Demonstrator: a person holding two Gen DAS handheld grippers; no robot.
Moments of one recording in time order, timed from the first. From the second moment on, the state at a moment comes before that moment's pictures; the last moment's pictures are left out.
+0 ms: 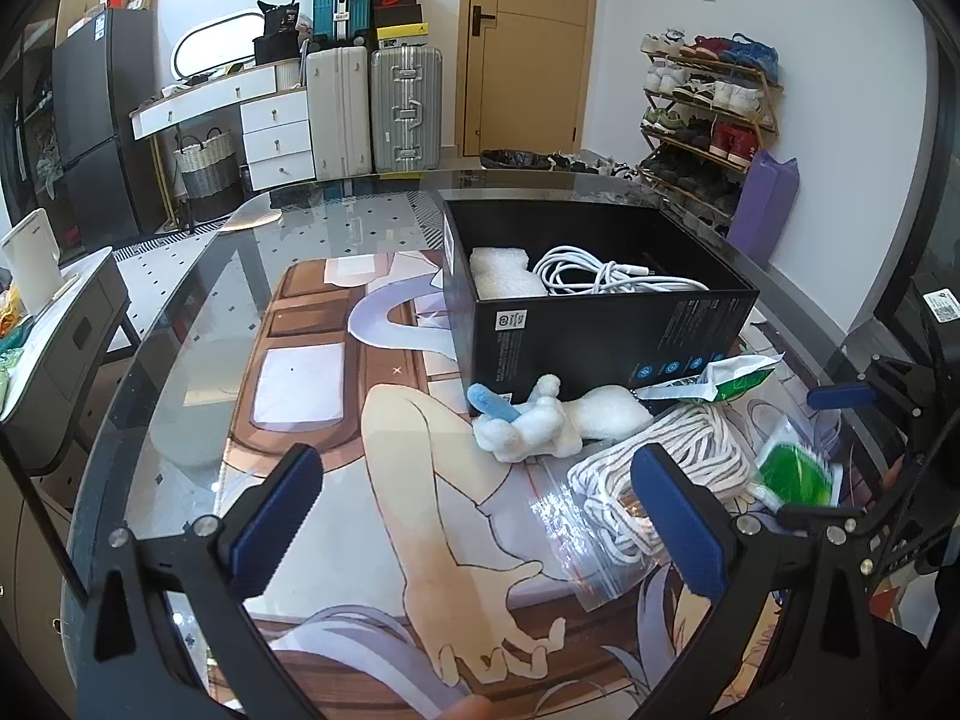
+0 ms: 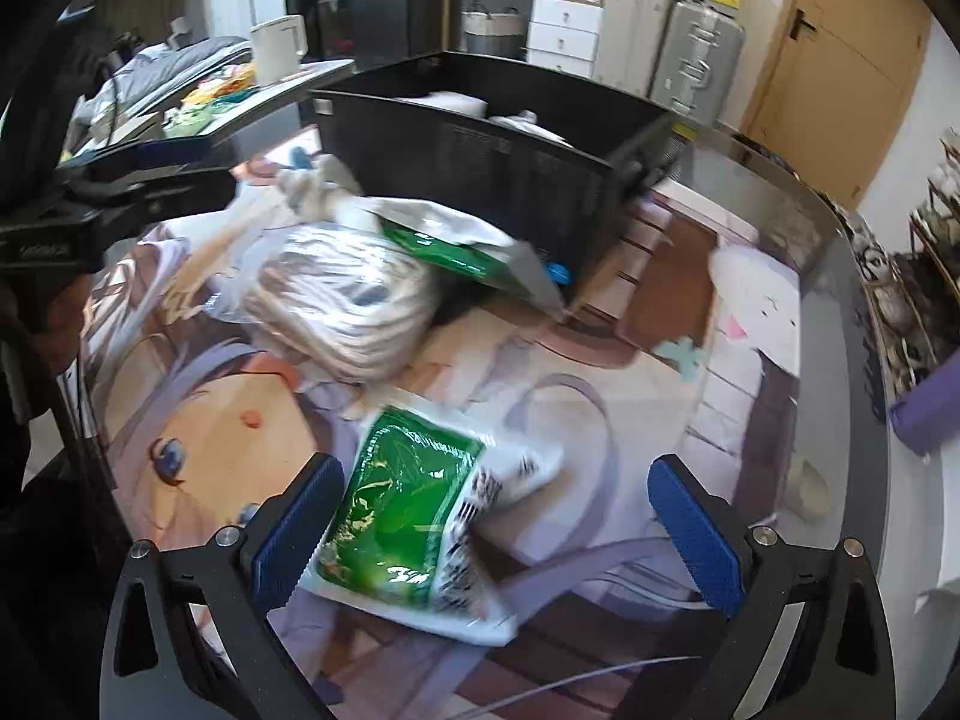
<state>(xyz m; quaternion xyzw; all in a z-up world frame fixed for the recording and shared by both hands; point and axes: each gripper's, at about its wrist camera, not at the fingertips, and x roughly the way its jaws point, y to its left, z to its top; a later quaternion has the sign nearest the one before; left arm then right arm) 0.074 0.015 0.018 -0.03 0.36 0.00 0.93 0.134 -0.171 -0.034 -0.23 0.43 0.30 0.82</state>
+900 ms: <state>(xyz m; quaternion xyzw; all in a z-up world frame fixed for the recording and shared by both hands) 0.074 -0.004 0.008 -0.03 0.37 -0.02 0.93 0.143 -0.191 -0.037 -0.18 0.44 0.30 0.83</state>
